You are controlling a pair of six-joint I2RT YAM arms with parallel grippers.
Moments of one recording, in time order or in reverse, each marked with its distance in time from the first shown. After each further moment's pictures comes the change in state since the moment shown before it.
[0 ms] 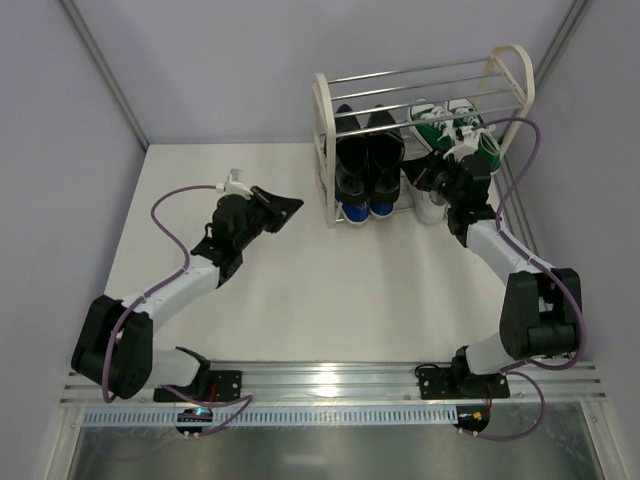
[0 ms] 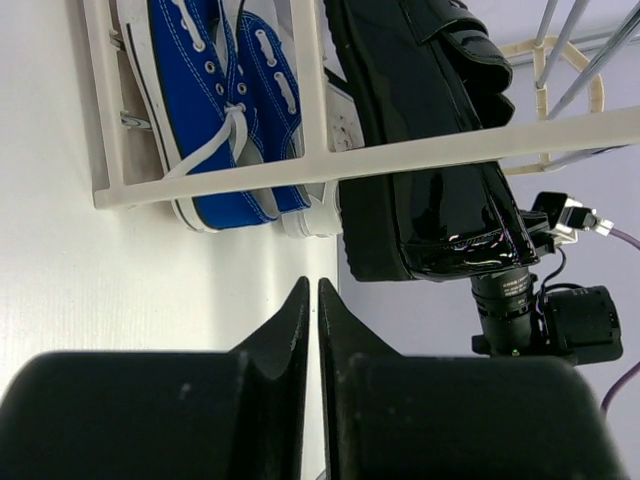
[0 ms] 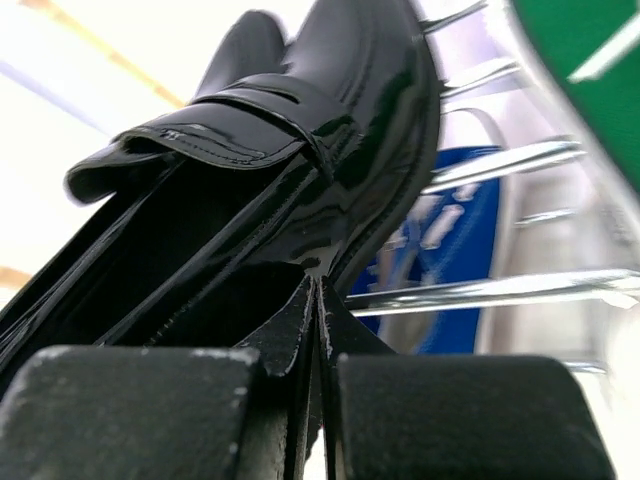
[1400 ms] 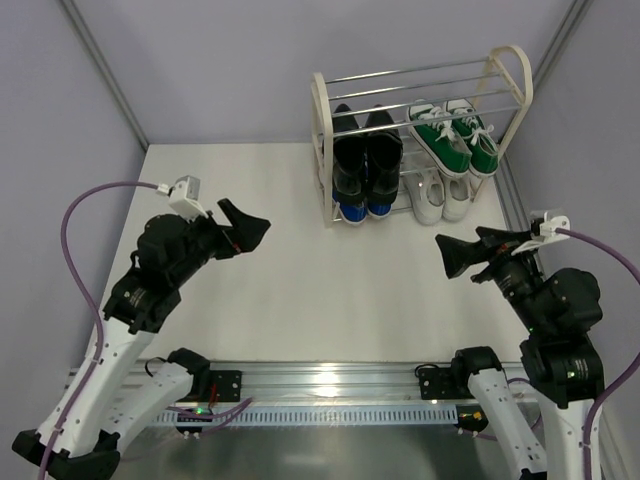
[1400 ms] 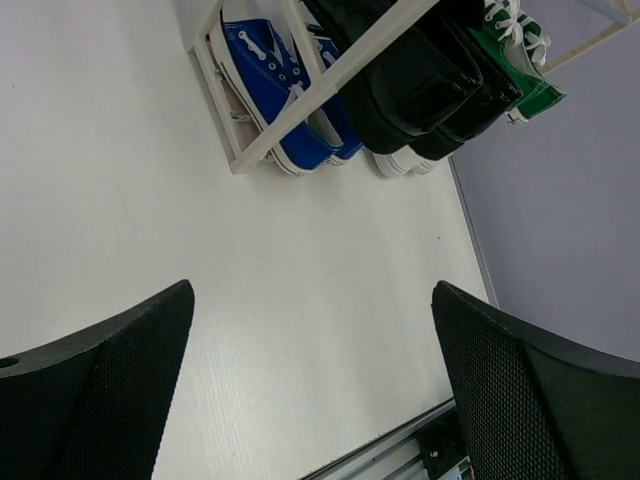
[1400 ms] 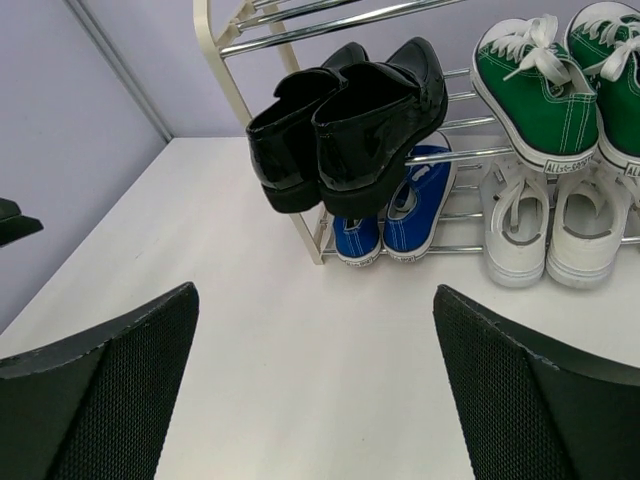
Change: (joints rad) left arm 0.017 -0.571 0.219 -0.856 -0.044 0.526; right arm 0.031 -1.035 0.059 -0.978 0.095 -0.282
